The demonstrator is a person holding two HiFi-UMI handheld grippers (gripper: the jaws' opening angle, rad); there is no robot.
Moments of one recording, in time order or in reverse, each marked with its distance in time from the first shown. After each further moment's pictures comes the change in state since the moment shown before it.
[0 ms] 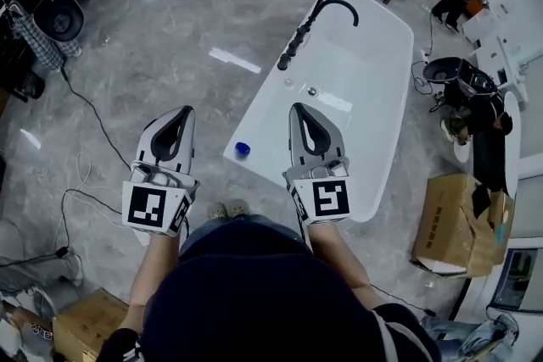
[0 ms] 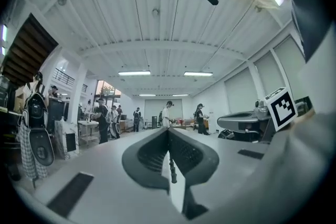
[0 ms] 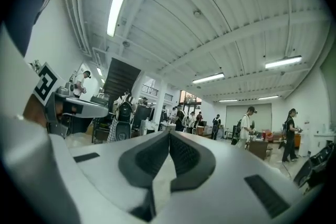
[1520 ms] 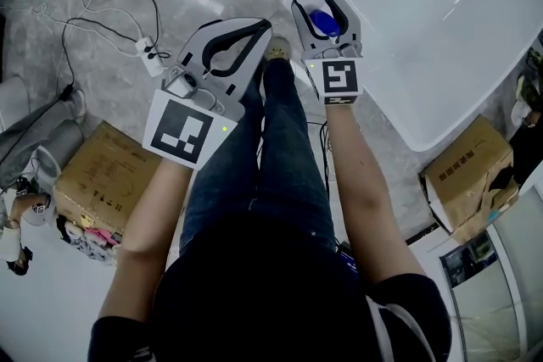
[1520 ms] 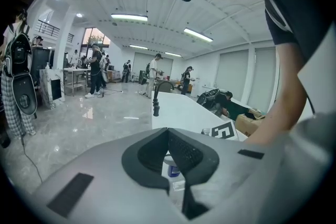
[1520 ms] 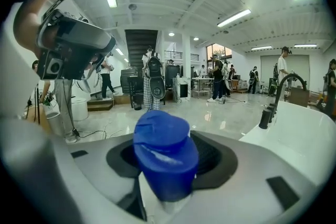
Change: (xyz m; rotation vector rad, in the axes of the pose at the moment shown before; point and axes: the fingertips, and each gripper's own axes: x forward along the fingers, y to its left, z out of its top) left arm 0.008 -0.015 -0.317 -0.121 0.453 -0.205; right arm 0.083 0.157 -0.425 0.126 0.416 0.387
